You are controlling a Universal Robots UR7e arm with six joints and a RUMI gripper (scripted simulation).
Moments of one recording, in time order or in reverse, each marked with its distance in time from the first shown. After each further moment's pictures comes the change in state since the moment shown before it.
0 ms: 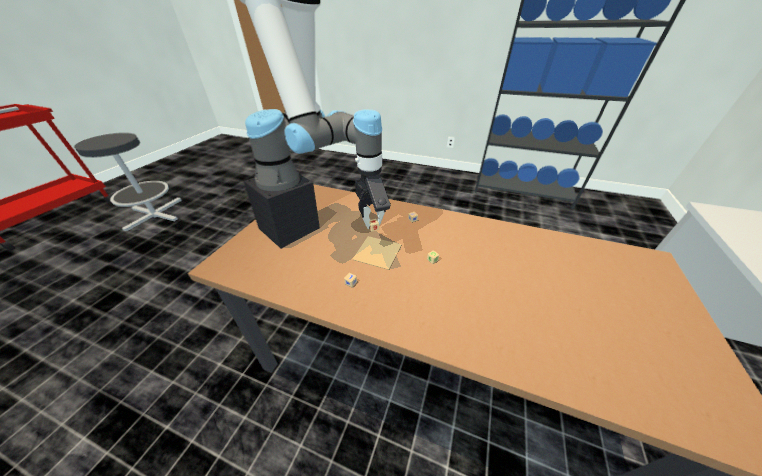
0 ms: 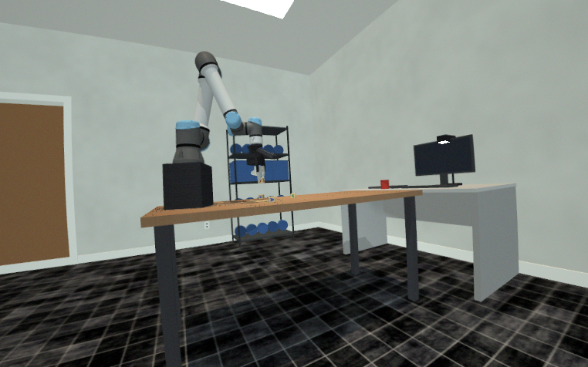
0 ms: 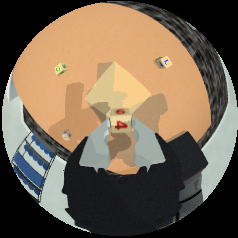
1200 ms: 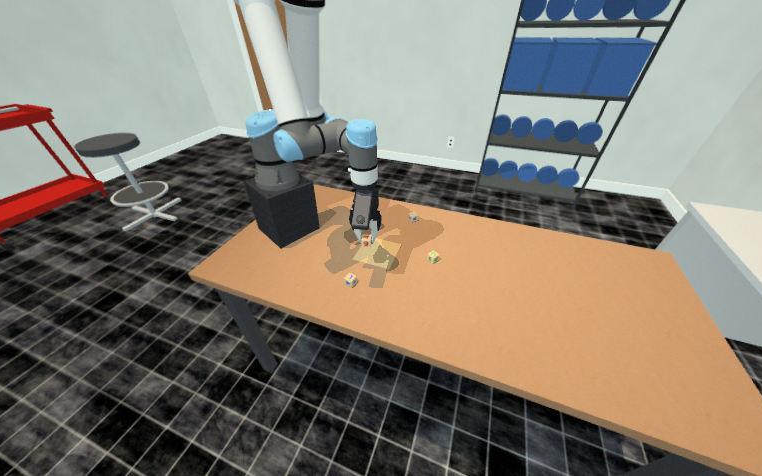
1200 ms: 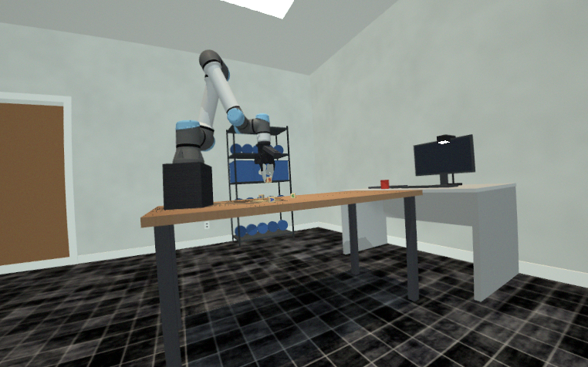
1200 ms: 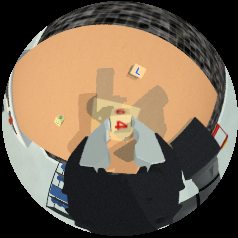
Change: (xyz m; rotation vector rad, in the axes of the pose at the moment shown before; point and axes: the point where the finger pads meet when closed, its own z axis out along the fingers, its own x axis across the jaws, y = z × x) arm 0.050 -0.068 0.002 -0.003 0.002 0.468
